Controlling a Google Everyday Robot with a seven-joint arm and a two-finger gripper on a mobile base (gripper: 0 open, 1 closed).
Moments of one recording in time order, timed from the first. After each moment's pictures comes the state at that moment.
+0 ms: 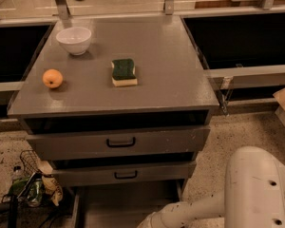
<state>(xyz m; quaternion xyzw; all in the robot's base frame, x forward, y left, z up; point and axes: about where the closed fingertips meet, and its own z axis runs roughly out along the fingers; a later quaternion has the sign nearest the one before) 0.356 0.024 0.210 -0.46 0.83 0.30 0.13</state>
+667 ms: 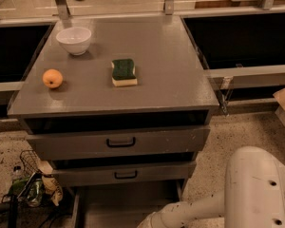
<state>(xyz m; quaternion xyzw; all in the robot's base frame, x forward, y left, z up) 0.356 0.024 0.210 -0.46 0.83 0.30 0.13</state>
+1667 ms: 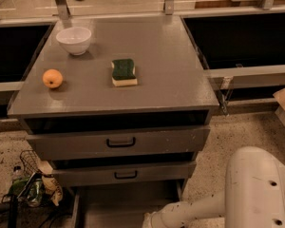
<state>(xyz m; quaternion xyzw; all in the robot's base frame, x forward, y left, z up) 0.356 0.025 0.210 -0.46 0.83 0.30 0.13</state>
